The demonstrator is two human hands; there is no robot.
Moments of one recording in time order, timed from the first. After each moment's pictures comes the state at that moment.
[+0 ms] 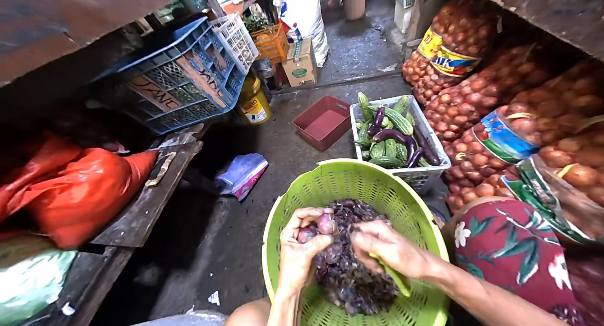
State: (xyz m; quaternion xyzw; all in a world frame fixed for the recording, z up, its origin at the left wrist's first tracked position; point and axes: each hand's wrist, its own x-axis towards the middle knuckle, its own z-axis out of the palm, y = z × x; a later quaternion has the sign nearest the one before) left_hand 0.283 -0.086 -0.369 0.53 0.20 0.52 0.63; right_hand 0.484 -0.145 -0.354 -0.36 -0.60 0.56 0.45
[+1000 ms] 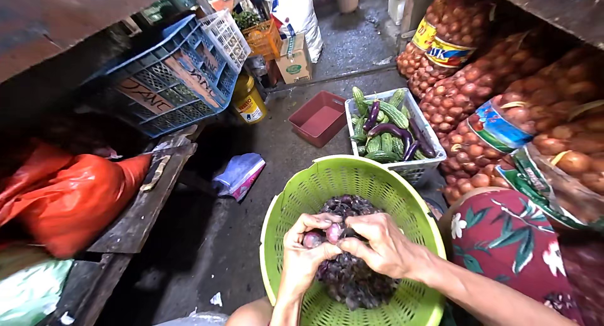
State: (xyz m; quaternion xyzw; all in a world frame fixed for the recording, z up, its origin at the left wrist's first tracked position) left_hand 0.286 -0.089 -0.370 0.61 0.16 0.49 0.60; right_hand 0.475 -0.141 -0.381 -0.44 -0.75 0.13 0.47
